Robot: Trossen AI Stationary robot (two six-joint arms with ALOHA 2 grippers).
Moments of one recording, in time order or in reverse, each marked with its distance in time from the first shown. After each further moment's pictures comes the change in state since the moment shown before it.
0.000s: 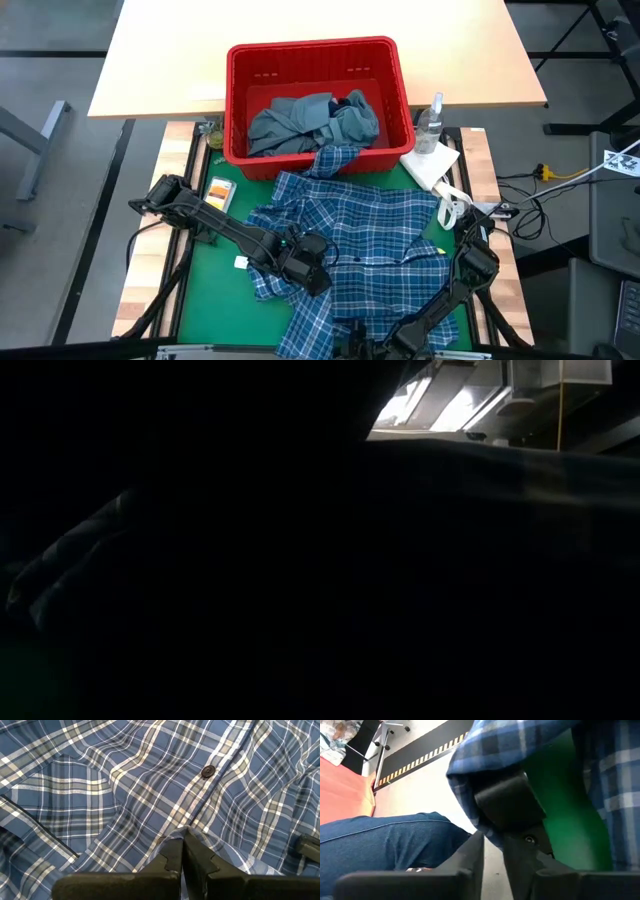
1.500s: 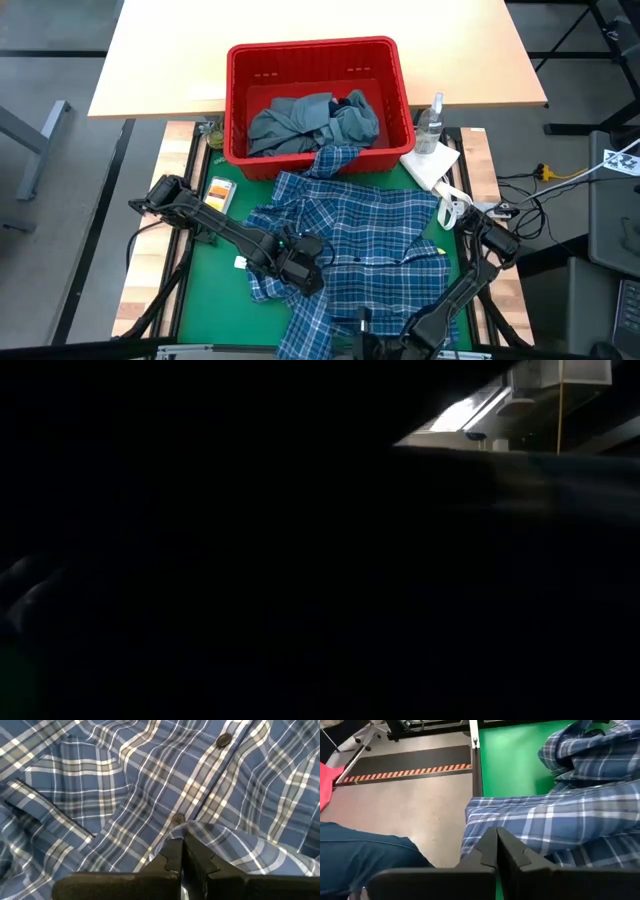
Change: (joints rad) left arm -0.012 0.000 0.000 -0.108 0.035 0.008; right arm 0.020 -0.242 -0.002 -0.190 0.214 -0.373
